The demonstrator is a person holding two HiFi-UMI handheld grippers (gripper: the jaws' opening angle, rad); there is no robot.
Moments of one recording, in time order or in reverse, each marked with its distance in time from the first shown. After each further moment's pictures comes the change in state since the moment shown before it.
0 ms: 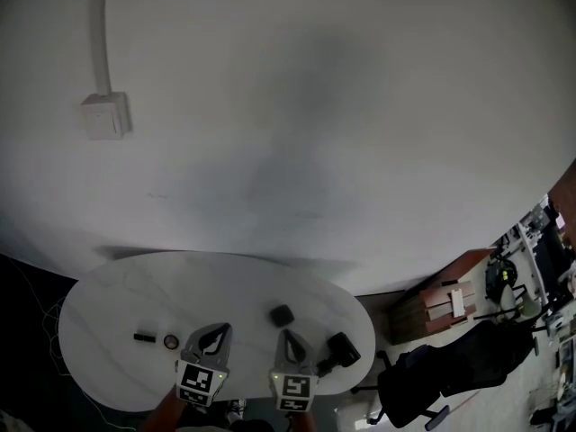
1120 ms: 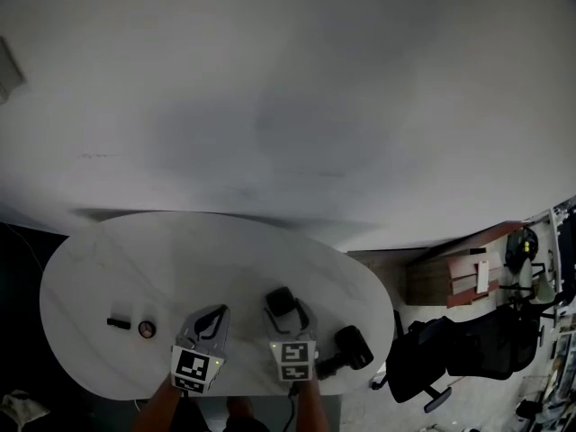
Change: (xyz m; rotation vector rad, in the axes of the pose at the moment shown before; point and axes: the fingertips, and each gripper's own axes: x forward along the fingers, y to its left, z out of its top) left arm 0.106 0.001 -0.107 -0.065 0.225 0.004; right arm 0.125 -0.034 -0.159 0.037 0.333 0.193
